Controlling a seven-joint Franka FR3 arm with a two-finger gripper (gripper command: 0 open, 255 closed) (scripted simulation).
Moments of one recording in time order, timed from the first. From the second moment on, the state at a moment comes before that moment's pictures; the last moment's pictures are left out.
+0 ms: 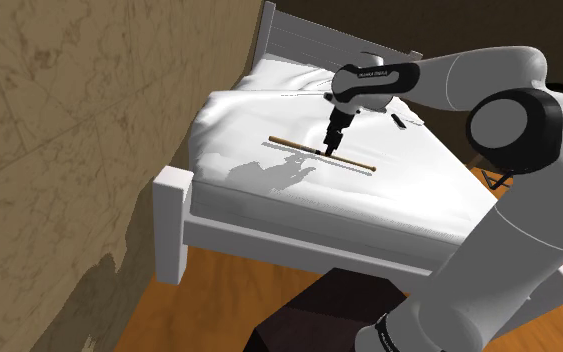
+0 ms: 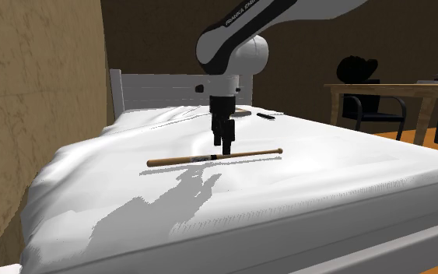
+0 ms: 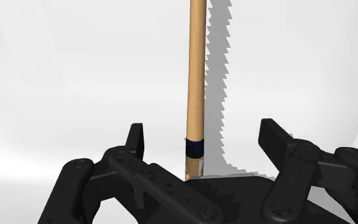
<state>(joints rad) 0.03 0.10 -0.43 -1.91 0.06 2.02 -1.20</state>
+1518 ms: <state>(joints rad) 0.03 0.10 -0.43 -1.89 0.06 1.99 -1.19</state>
